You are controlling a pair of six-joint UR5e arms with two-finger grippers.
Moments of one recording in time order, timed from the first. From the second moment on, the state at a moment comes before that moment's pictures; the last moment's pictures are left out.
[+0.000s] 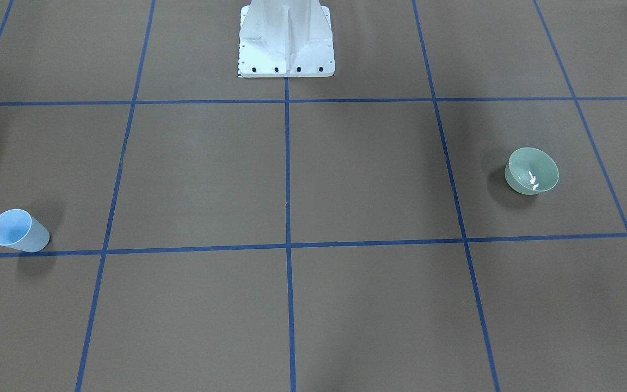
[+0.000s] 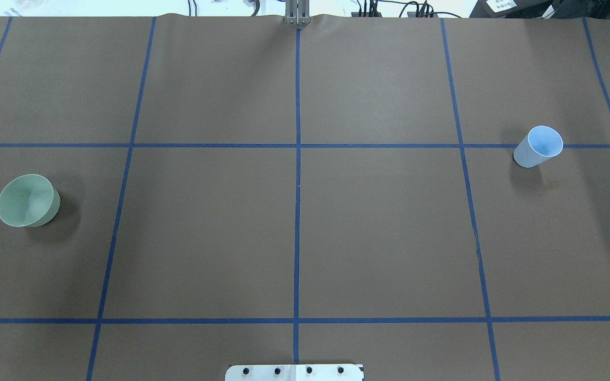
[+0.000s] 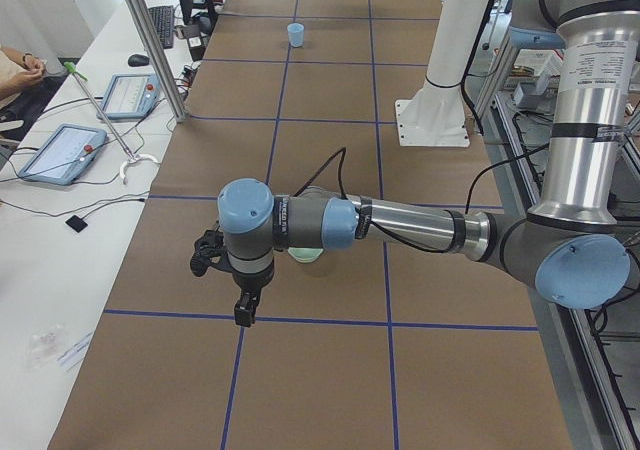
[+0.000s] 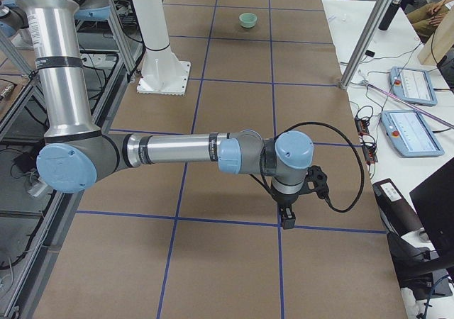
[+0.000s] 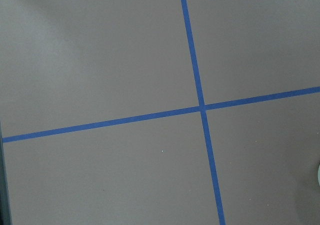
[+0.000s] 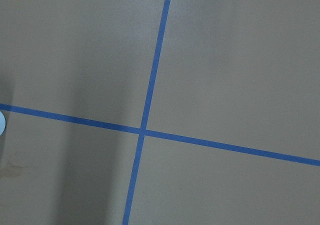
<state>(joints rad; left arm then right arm) -1.69 -1.61 -1.67 -1.47 -2.30 0.22 1.66 -1.43 1.54 -1.66 2.30 -0.22</state>
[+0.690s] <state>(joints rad) -1.69 -1.59 -1.69 -1.49 -2.30 0.23 1.66 -1.45 1.54 -1.66 2.30 -0.23</state>
